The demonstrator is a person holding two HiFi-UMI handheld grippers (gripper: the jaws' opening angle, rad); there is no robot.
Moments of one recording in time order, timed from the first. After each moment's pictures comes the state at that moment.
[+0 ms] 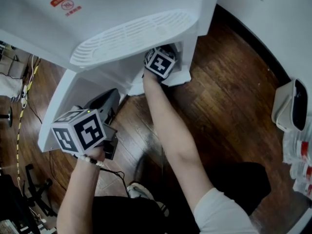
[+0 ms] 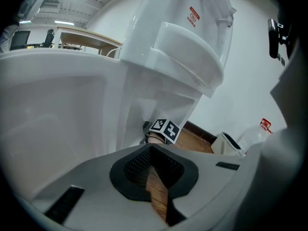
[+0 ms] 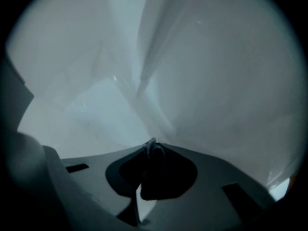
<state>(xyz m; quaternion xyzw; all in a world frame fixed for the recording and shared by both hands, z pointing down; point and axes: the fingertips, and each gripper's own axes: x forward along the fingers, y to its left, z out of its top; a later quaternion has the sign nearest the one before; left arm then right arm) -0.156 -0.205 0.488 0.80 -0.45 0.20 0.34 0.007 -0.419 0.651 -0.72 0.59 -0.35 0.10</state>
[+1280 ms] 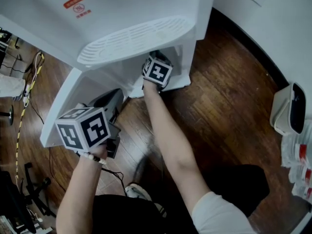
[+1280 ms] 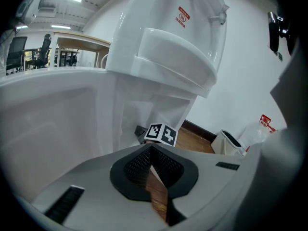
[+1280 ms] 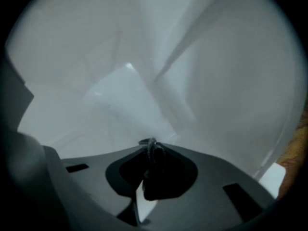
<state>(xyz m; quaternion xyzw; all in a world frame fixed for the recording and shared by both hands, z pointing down) -0.146 -0.200 0.477 0.81 -0.45 0.21 0.32 -0.029 -0.399 0.661 -0.67 0.64 -0.37 0.05</state>
